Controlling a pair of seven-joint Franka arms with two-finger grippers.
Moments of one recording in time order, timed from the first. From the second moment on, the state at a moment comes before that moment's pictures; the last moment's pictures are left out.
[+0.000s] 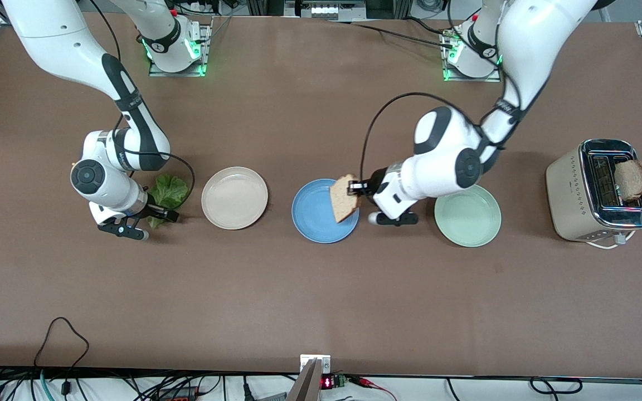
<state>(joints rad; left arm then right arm) -0.03 0.62 -0.58 -1.70 -0.39 2.37 -0.37 0.13 0.54 -0.05 -2.02 -0.02 2.54 0.34</state>
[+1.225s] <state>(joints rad) -0.11 0.77 -0.58 -1.67 -0.41 2.52 -0.37 0.11 0.53 -0.05 -2.01 -0.02 2.54 0.22</state>
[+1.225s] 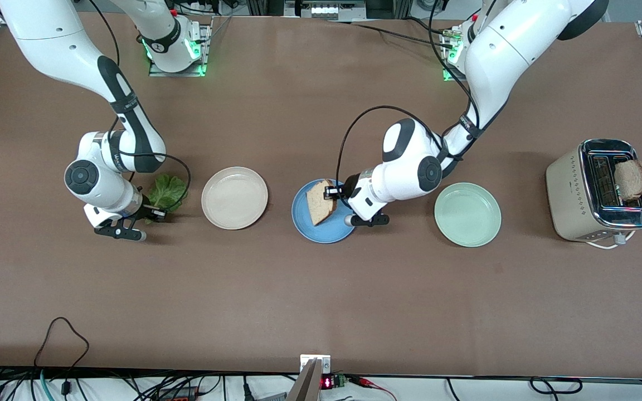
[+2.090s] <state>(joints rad) -0.08 0.79 -0.55 -1.55 -0.41 2.48 -0.17 0.23 0.37 -0.03 -1.78 0.08 2.07 0.51</state>
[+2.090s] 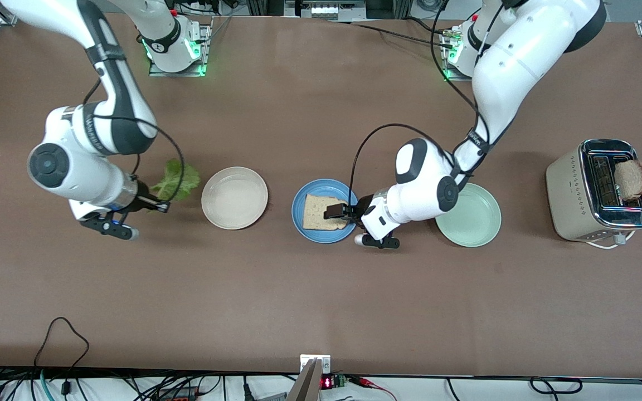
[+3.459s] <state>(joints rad) 0.12 0.31 -0.16 -1.54 0.05 1.96 -0.09 0.65 0.75 -0.02 -1.45 0.33 2.37 1.64</state>
